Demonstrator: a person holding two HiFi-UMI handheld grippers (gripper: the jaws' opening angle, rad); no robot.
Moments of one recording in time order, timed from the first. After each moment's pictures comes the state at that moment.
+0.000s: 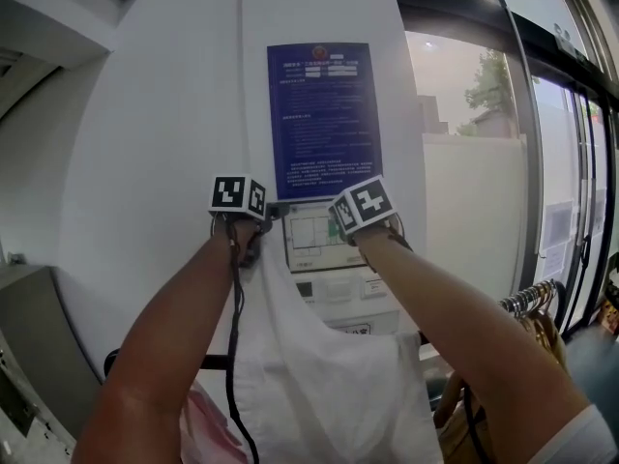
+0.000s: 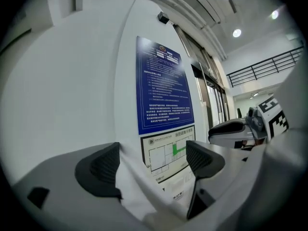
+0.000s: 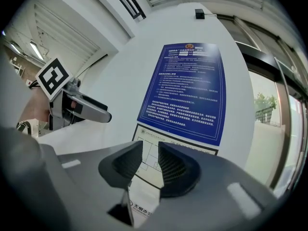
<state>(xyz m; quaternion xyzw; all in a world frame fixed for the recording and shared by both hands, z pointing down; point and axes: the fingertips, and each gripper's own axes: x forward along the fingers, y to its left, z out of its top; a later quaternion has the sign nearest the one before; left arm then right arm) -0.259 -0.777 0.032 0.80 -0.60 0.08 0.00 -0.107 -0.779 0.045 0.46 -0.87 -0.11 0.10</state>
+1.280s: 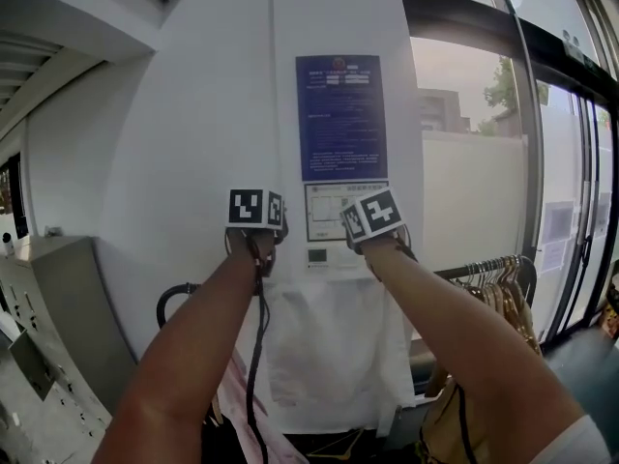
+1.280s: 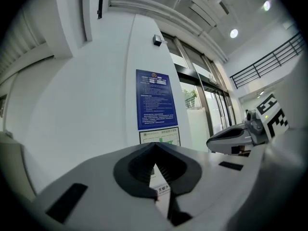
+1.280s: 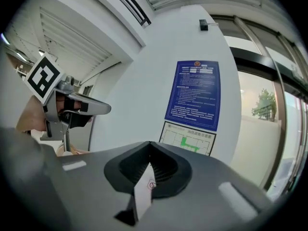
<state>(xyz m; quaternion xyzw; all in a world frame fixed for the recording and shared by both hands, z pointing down) -0.243 -0.556 0.057 0.77 -0.64 0.04 -0.03 -0.105 -0.578 0.085 0.43 -0.89 -0.10 0.10</state>
